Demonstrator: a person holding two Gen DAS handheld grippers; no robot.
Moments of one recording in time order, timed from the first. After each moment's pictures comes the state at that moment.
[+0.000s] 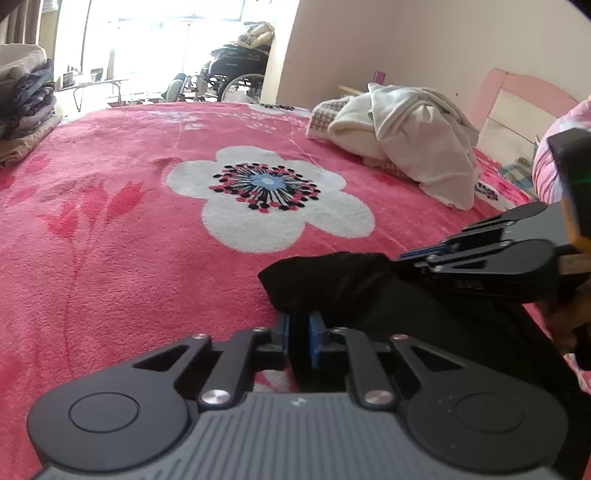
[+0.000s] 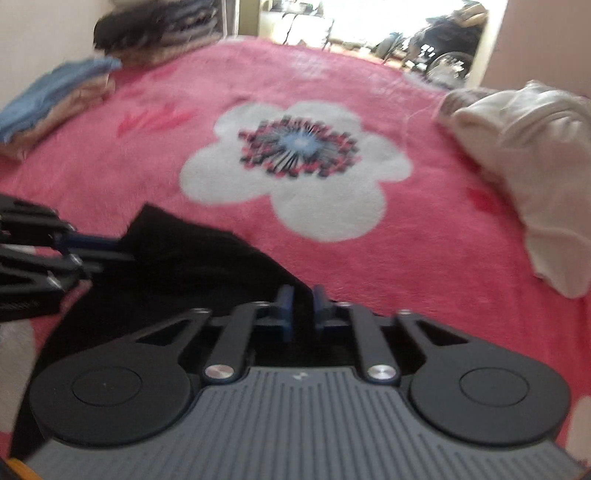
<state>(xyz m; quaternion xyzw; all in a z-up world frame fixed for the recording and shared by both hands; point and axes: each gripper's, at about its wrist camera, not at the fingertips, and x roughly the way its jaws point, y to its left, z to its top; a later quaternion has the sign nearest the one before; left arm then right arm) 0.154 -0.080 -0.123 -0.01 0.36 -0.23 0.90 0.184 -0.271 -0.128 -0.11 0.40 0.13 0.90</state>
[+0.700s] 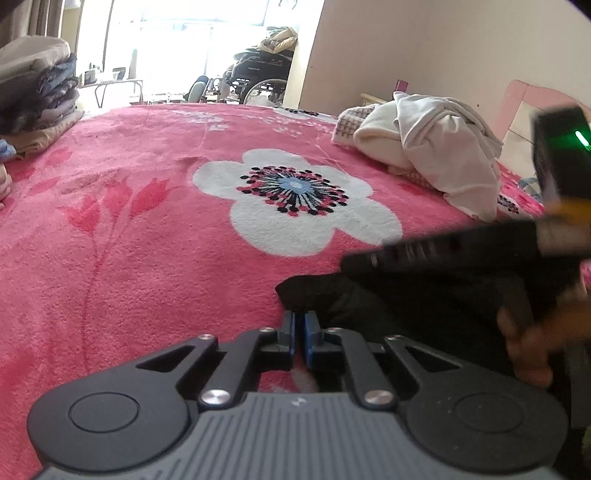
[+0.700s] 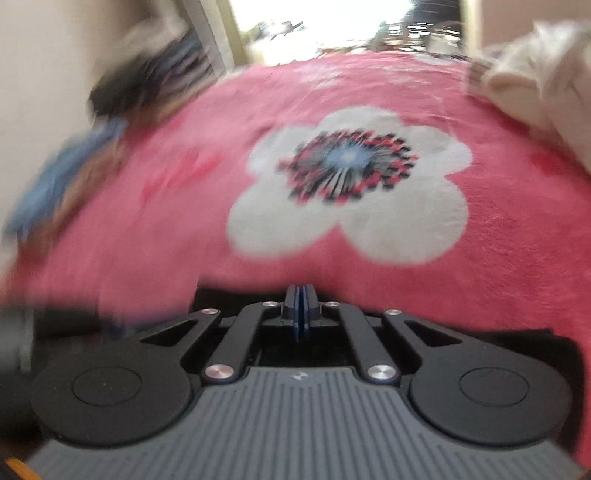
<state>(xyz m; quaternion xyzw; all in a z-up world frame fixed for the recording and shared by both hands) 0.161 -0.073 -0.129 -0.01 0.35 -0.21 0.91 0.216 -0.250 -0.140 0.10 0.39 0.14 0.90</state>
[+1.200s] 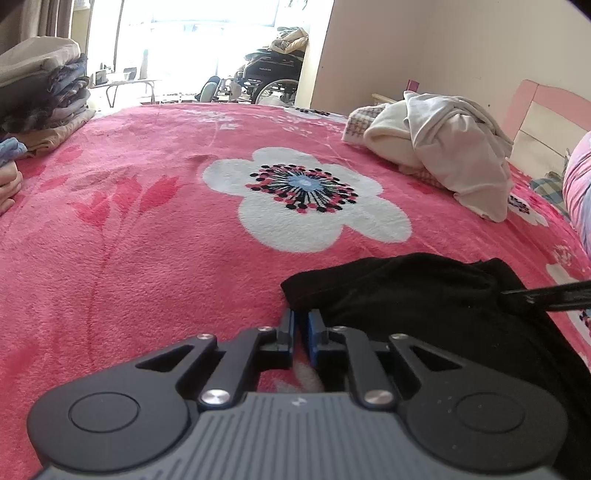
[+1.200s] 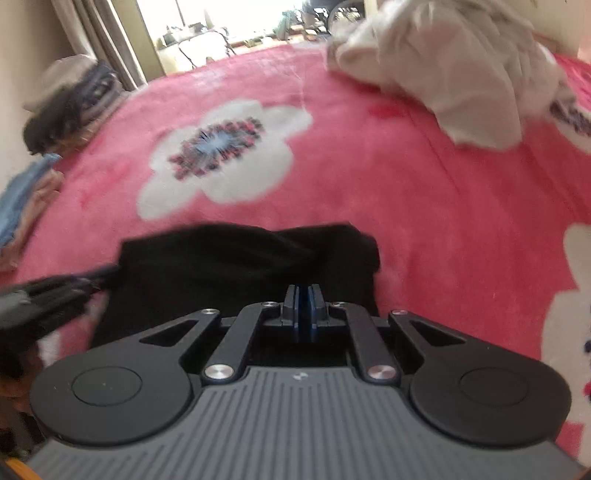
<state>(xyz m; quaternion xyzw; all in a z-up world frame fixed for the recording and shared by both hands) 0.159 -0.076 -0.132 -0.01 0.36 -0.19 0.92 0.131 -0.335 -0.130 0.10 0.42 0.01 0.90</state>
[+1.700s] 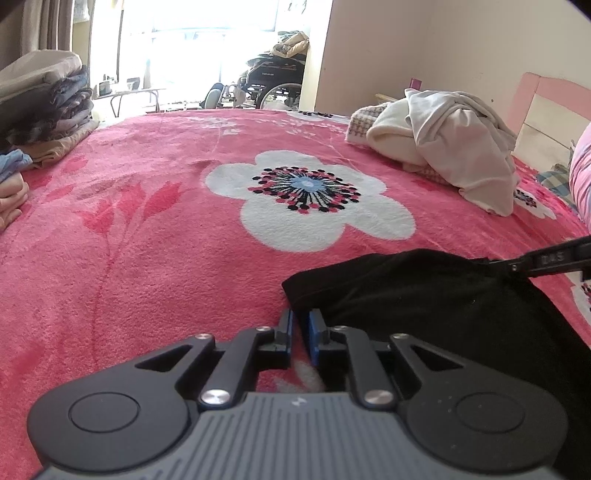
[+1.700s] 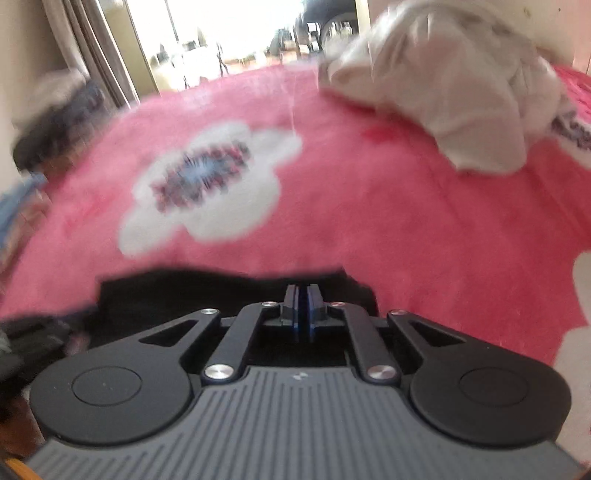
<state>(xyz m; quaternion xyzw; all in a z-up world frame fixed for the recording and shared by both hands) 0.154 -0.083 -0.132 0.01 0.35 -0.17 0.92 0.159 -0.346 -0.136 0.10 0.40 0.00 0.91</state>
